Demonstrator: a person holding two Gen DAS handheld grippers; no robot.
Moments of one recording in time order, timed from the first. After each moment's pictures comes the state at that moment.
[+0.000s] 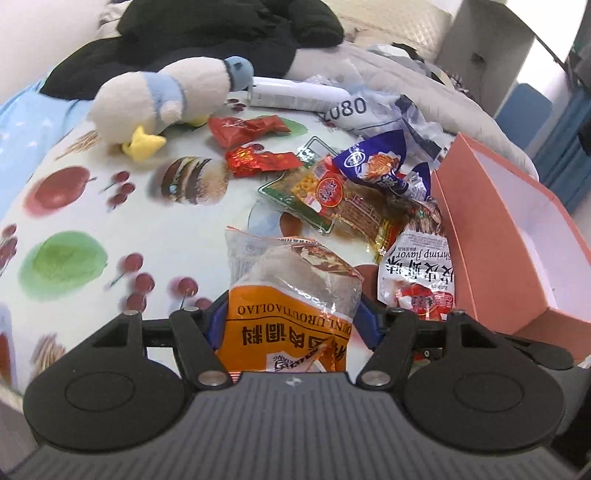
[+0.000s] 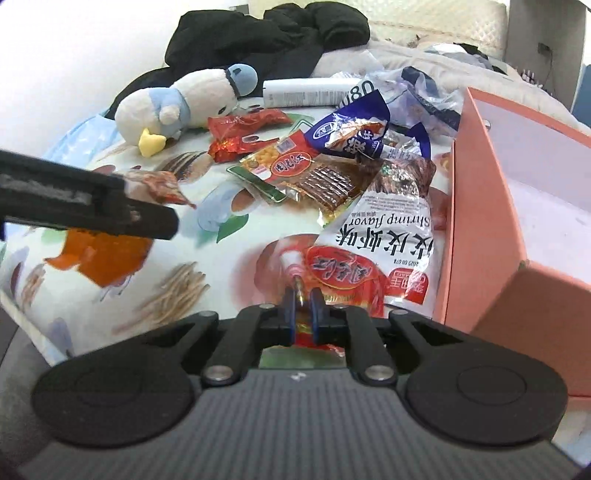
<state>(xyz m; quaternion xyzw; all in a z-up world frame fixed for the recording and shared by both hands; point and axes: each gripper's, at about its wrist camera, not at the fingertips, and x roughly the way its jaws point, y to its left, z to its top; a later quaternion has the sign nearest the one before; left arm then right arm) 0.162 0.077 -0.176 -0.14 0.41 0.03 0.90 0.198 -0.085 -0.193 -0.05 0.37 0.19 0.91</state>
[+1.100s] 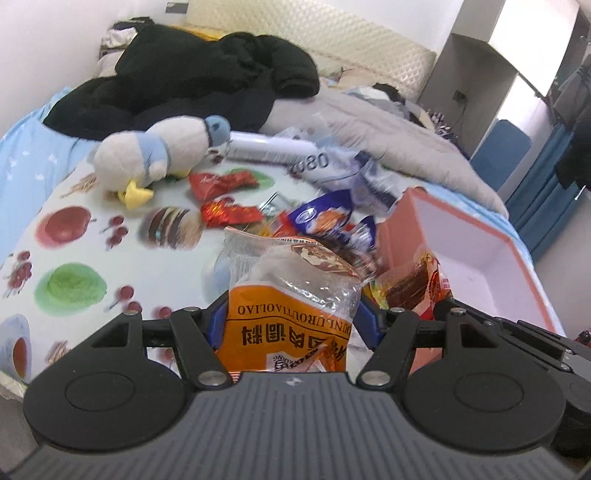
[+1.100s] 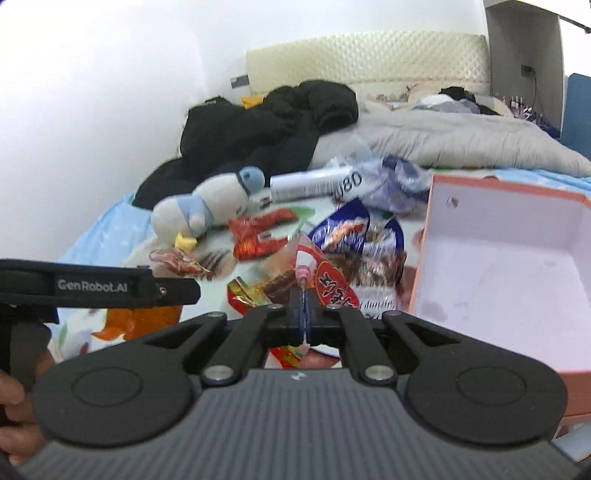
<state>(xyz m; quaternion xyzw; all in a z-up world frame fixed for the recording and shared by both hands) 0.131 0.043 -0.085 -0.16 0.36 0.02 0.92 0.167 -0.135 -0.085 0.03 0.29 0.21 0.93</state>
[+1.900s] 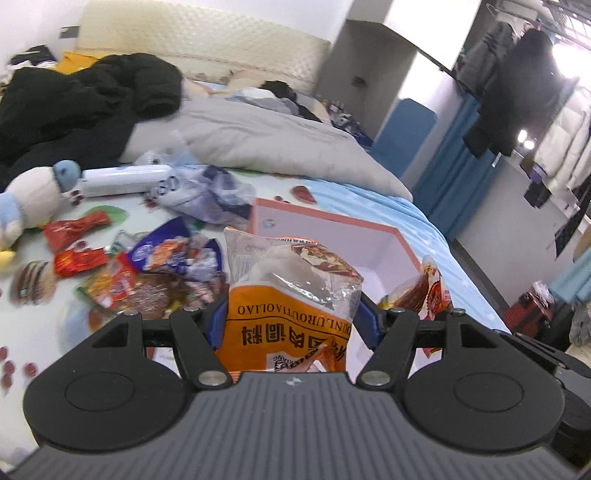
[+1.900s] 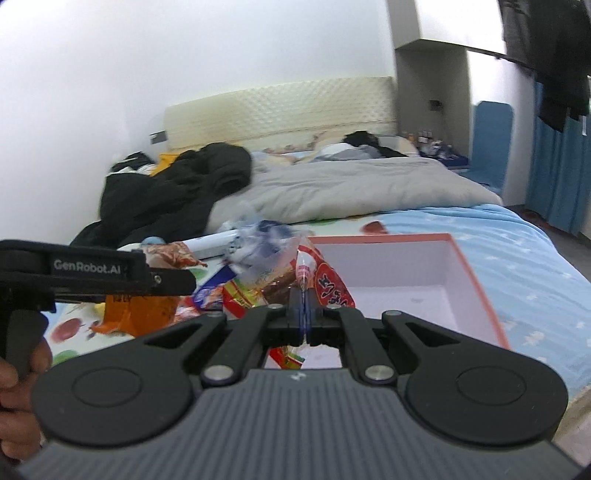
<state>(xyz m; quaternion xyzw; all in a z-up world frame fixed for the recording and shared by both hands) 0.185 -0.105 -0.036 -0.12 0.33 -0.13 0.93 0.148 -0.257 -0.038 0.04 0.23 0.07 0.97</state>
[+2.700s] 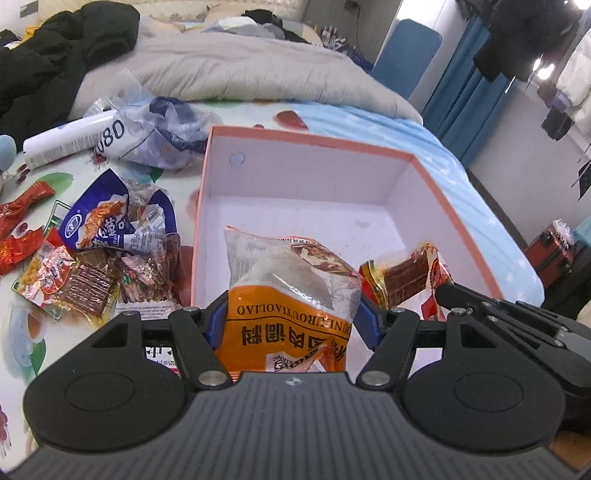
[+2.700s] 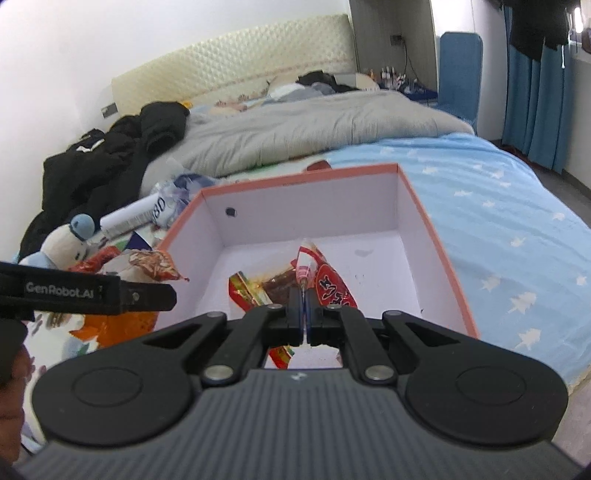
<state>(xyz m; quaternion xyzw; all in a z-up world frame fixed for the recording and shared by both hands) 0.293 -0.180 -0.120 -0.06 0.44 -0.14 0.88 0.228 -0.335 -0.108 0.08 0.32 0.03 0.94</state>
